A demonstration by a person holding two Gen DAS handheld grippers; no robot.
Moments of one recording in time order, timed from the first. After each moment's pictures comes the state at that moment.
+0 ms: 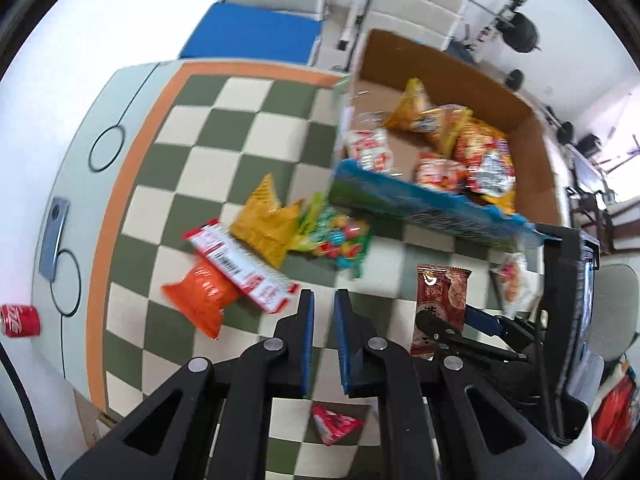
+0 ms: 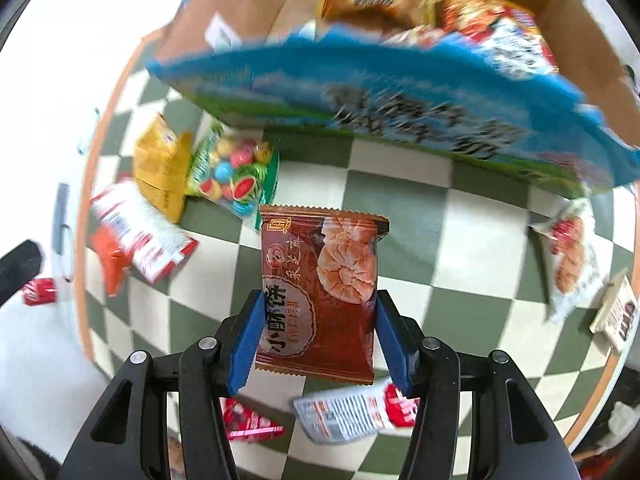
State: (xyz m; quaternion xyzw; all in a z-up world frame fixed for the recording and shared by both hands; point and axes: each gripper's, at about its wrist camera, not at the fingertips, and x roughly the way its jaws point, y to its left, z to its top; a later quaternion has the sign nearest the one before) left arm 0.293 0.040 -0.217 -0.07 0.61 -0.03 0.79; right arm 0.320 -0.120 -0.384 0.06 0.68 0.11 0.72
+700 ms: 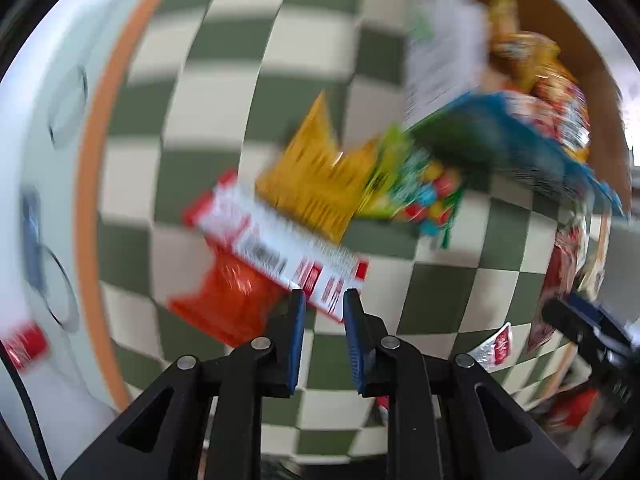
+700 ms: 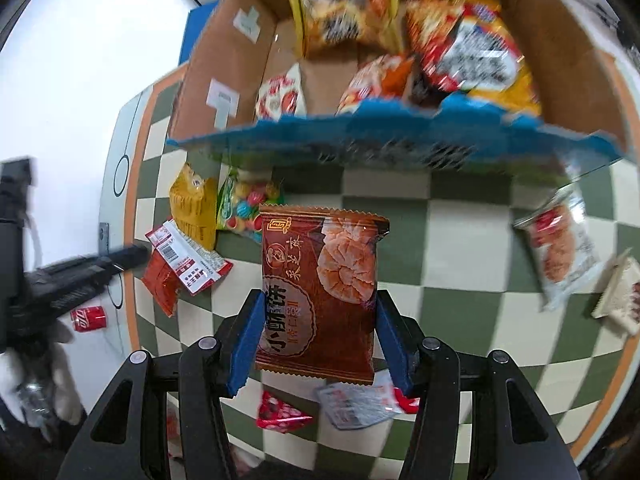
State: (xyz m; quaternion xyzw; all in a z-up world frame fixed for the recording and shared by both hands) left arm 0.346 0.099 -0.335 -0.08 0.75 -0.04 0.65; right arm 0.324 -0.140 -0.336 0.15 0.68 0.12 0.71
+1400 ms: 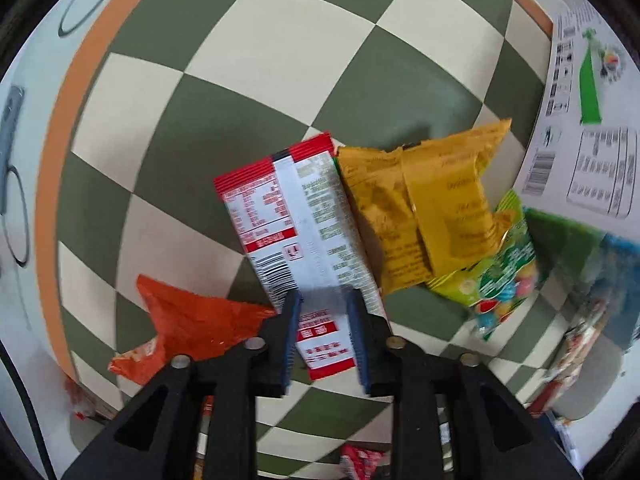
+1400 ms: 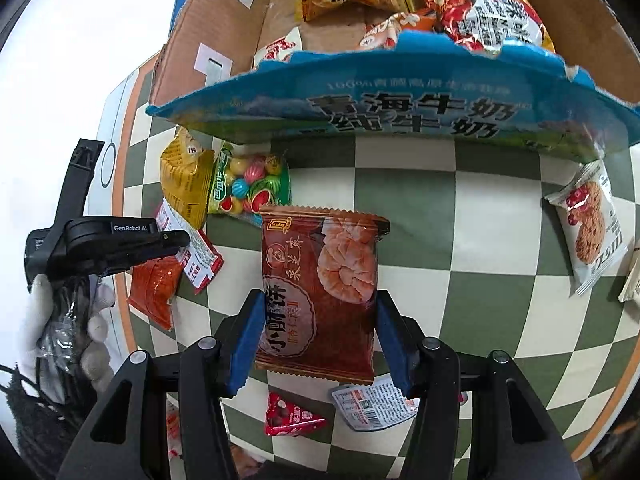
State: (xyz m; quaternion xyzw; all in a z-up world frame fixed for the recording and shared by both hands) left arm 0.374 0.133 -0.398 -0.20 0.76 0.07 0.61; right arm 0.320 -0.120 -0.360 0.15 0.70 0.11 0.69
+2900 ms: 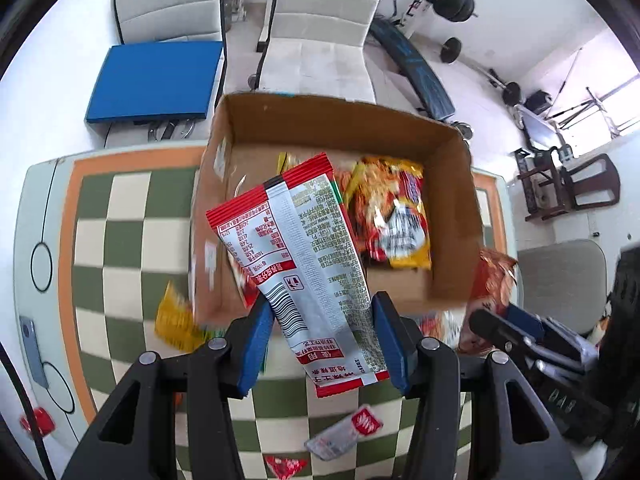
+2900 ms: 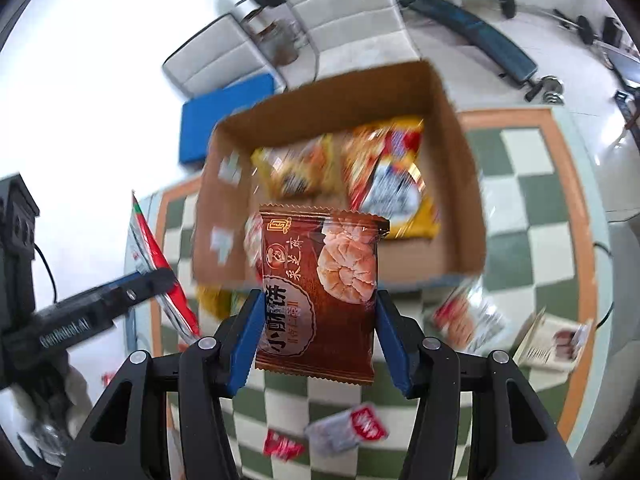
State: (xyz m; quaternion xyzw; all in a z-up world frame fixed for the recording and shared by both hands) left arm 0.454 -0.053 -0.191 -0.05 0.65 -0.11 0.75; right arm 0.379 -0.253 -0.229 0.20 0.59 0.08 0.78
